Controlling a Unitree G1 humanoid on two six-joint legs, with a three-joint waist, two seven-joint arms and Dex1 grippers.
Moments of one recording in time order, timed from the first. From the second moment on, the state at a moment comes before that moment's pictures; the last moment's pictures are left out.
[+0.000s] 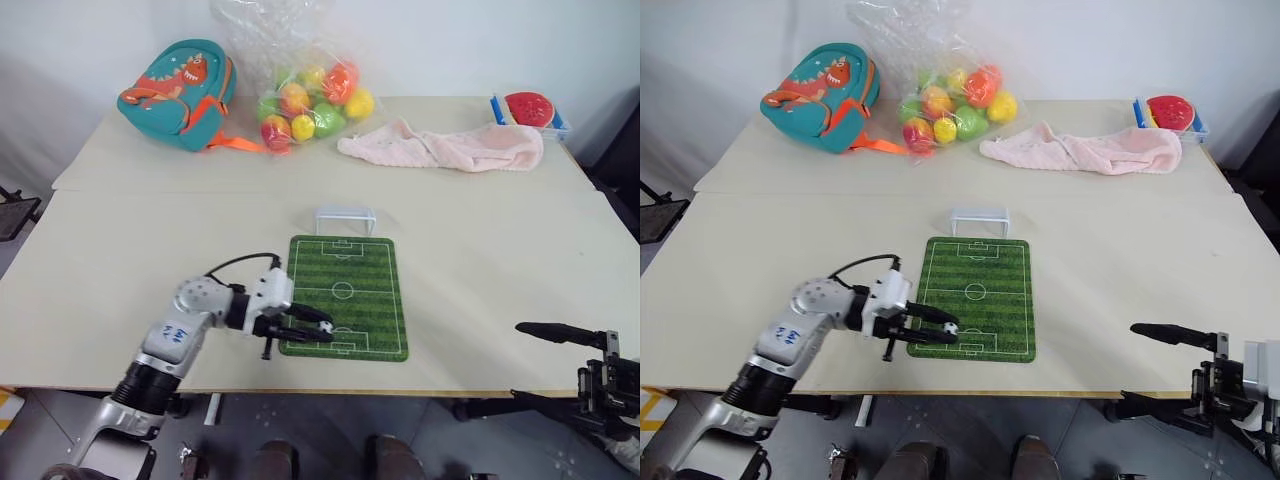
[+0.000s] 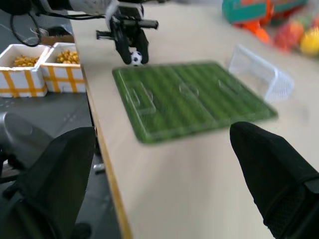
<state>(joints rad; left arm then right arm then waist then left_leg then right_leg) -0.46 0.49 -0.26 0.01 -0.28 0.21 -1.21 0.31 -0.83 -0.52 -0.05 0.77 -0.18 1.54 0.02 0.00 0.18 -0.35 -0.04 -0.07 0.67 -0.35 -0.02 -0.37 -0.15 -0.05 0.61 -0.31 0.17</state>
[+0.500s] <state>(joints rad) -0.46 0.43 -0.36 0.02 -0.15 0.19 -1.11 0.30 -0.81 -0.47 -0.07 0.77 -0.21 1.54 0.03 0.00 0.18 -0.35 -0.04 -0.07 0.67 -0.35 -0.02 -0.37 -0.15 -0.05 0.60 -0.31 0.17</state>
